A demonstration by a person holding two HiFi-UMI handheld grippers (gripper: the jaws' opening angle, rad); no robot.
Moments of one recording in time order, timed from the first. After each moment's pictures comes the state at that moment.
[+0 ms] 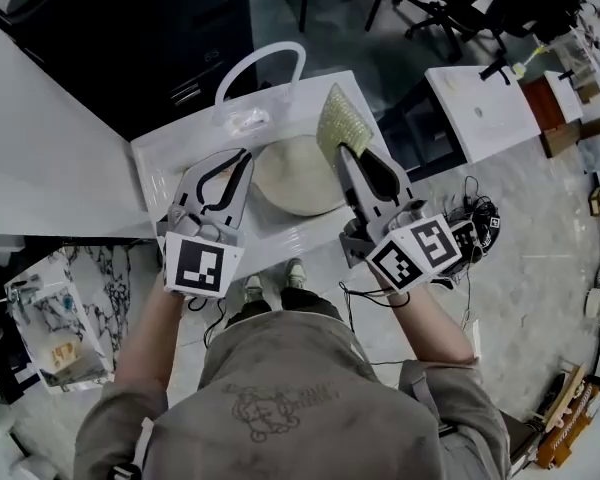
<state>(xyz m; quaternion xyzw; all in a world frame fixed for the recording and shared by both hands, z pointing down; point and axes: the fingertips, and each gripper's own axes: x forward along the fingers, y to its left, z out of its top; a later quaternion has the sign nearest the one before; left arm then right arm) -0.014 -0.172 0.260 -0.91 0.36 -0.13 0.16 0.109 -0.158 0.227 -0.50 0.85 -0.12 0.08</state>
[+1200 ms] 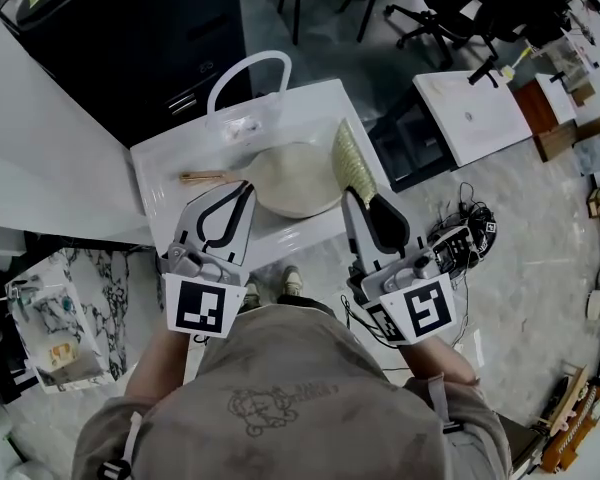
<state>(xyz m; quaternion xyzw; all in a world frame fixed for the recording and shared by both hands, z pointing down) 0.002 -0.104 0.224 -0.91 0.37 -0.10 0.14 0.119 -0.071 0.185 -0.53 0.84 0.01 0.02</state>
